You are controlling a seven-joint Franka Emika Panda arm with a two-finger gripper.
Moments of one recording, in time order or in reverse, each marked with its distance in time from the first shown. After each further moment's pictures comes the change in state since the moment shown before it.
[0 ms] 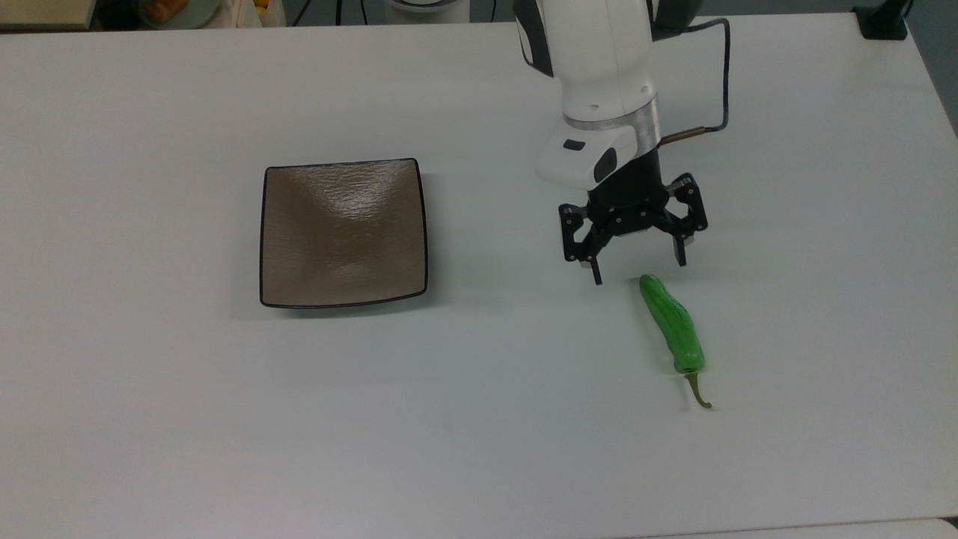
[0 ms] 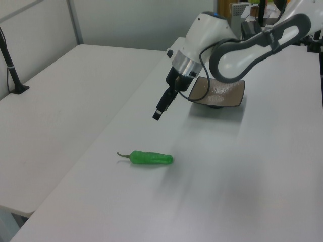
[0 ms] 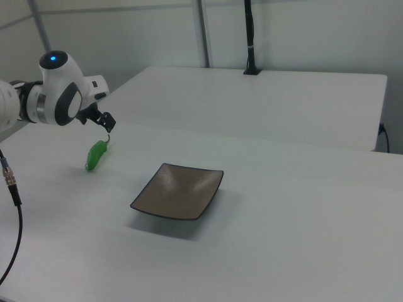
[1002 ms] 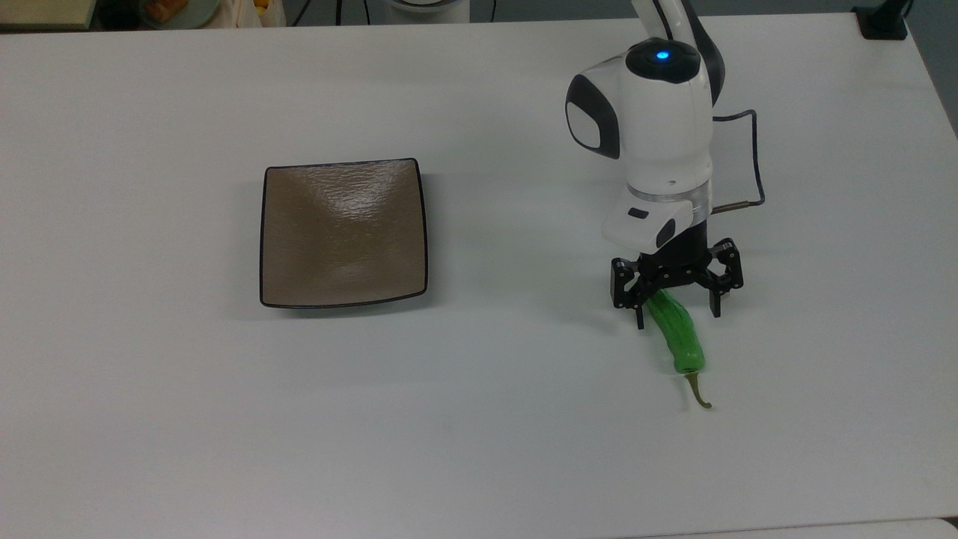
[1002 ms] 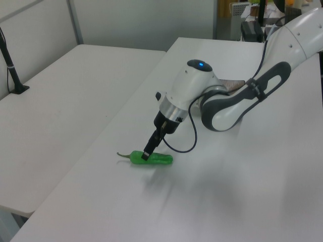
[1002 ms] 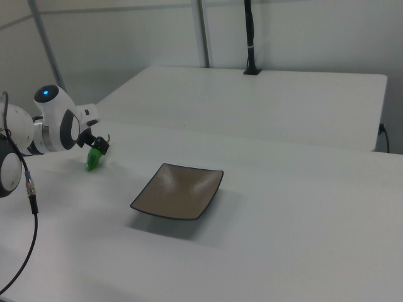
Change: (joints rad) arm 0.094 0.265 0.001 0.154 -0.266 0.091 0.279
